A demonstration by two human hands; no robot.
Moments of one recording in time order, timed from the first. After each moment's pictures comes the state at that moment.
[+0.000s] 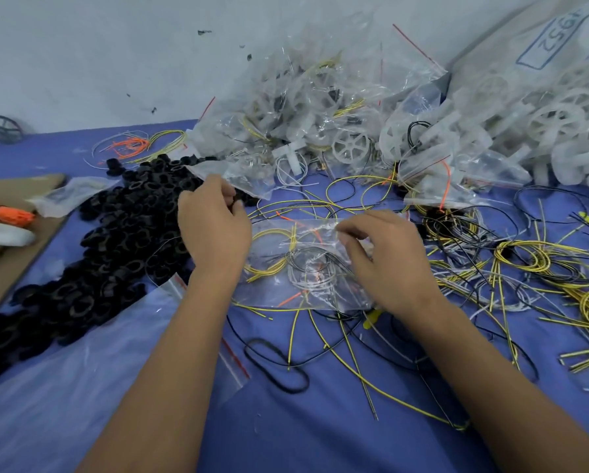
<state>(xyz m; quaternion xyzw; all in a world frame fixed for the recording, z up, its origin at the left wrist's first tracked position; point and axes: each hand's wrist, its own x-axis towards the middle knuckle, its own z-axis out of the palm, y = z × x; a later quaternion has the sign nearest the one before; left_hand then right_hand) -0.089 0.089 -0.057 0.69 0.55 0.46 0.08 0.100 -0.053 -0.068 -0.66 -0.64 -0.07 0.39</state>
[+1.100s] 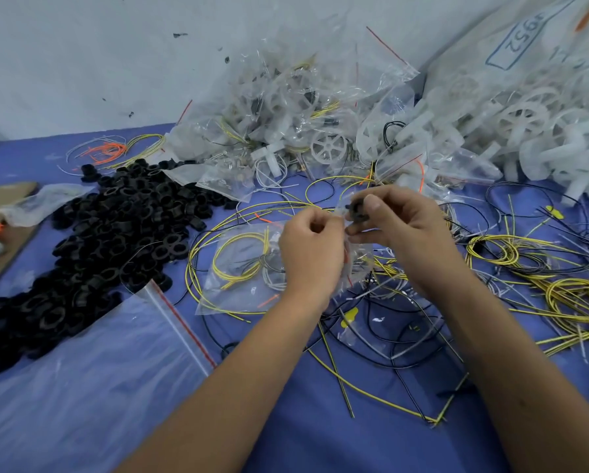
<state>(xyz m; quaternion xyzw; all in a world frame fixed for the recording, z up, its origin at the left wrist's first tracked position) 0.024 -0.007 -0.062 0.57 0.44 0.47 0.51 0.140 -0.067 -0.048 -0.52 -0.48 0.29 0.65</state>
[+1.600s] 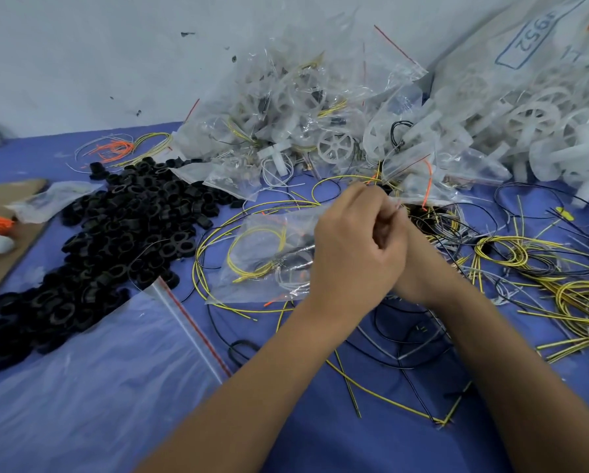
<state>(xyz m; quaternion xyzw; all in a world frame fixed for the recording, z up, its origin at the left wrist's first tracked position) 0.026 -0.035 -0.039 0.76 0.24 0.57 0.21 0.124 -0.077 -0.046 -0.55 -0.65 0.23 0.48</state>
